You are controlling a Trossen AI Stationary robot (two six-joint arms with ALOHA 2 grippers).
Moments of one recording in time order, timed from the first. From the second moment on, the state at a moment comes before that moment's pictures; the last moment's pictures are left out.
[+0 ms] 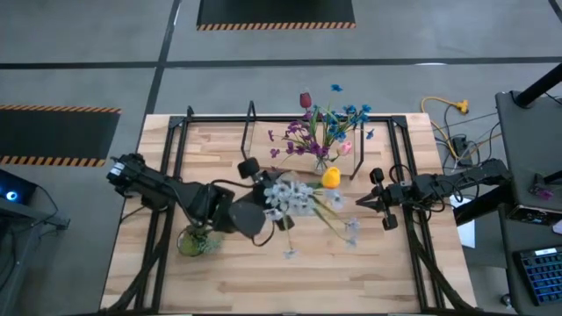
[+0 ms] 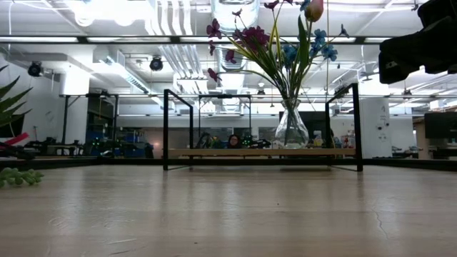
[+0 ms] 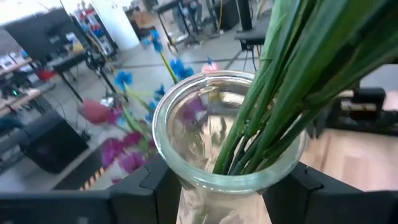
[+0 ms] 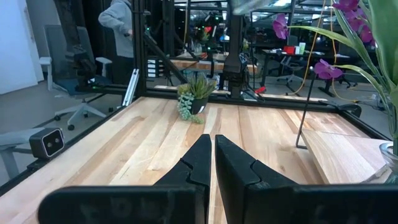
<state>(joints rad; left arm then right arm) -0.41 1.66 1.75 -0.52 -1.04 -0.13 0.27 0.14 0.01 0.14 0.11 0.00</state>
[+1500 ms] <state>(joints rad) 0.21 1.32 1.05 0.04 -0.77 -0.23 0.27 0.14 0.01 0.13 0.11 -0.04</state>
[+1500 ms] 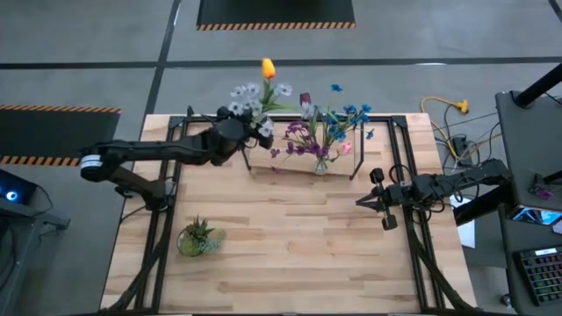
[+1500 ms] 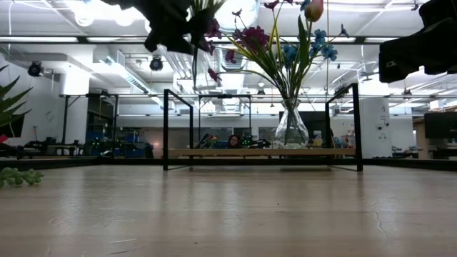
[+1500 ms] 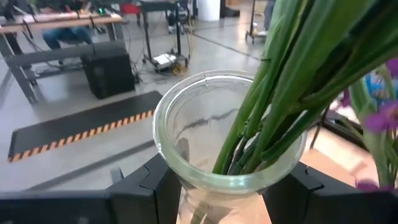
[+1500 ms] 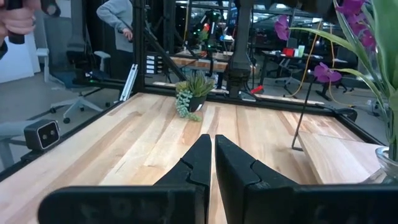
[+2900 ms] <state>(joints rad) 0.21 1.53 0.91 0.13 -0.69 -0.41 0.27 0.15 0.01 0.13 0.11 -0.03</state>
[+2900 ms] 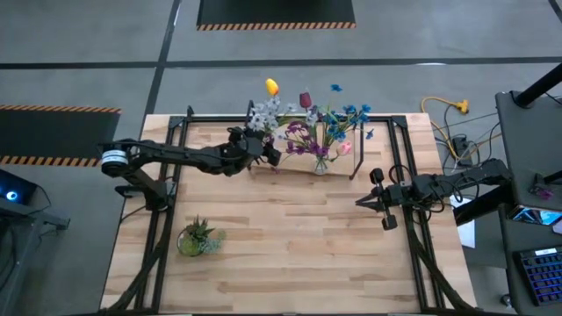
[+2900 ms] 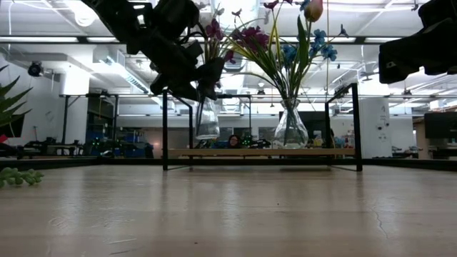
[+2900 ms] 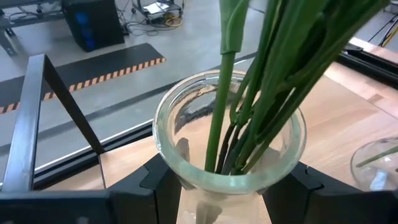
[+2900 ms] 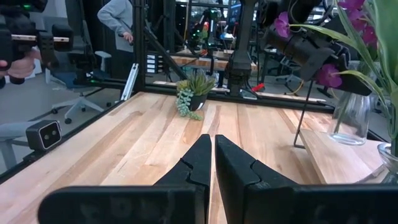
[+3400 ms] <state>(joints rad) 0.21 1.53 0.90 0.08 -0.69 -0.43 0.27 0.15 0.01 0.13 0.11 -0.03</state>
